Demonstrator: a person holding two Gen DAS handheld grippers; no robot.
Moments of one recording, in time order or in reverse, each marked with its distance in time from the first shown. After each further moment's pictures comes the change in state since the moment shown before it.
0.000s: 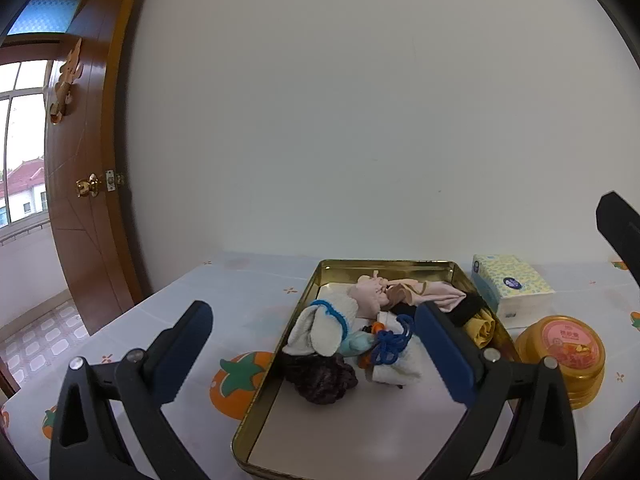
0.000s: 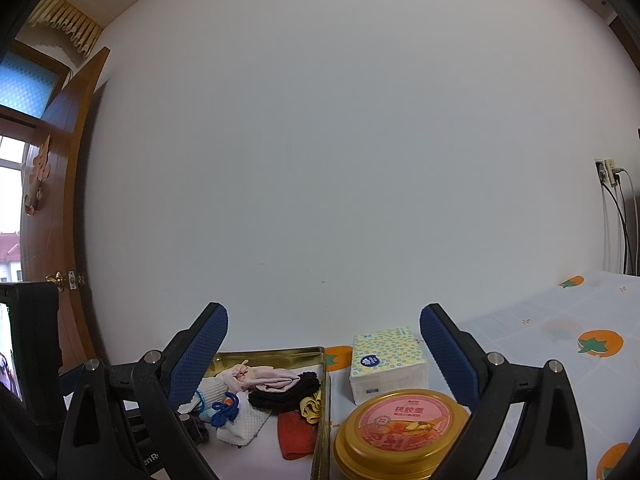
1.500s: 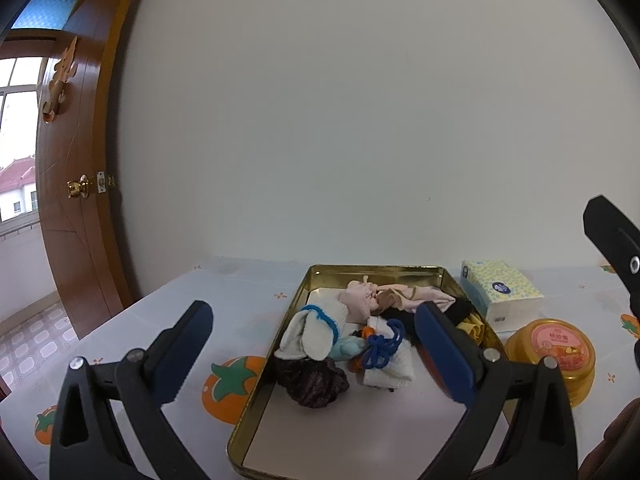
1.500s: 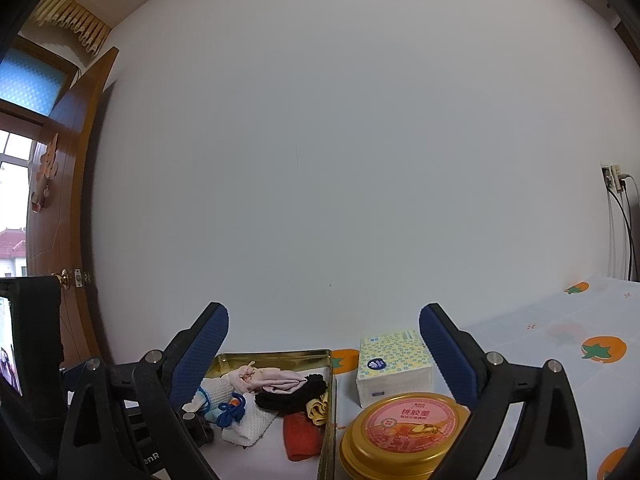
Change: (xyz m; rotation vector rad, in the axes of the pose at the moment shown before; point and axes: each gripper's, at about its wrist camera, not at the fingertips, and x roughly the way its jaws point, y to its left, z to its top) left arm -0.001 0.000 -0.001 -0.005 -0.016 -0.038; right arm 0.002 0.004 -0.002 -0.014 -0.009 0.021
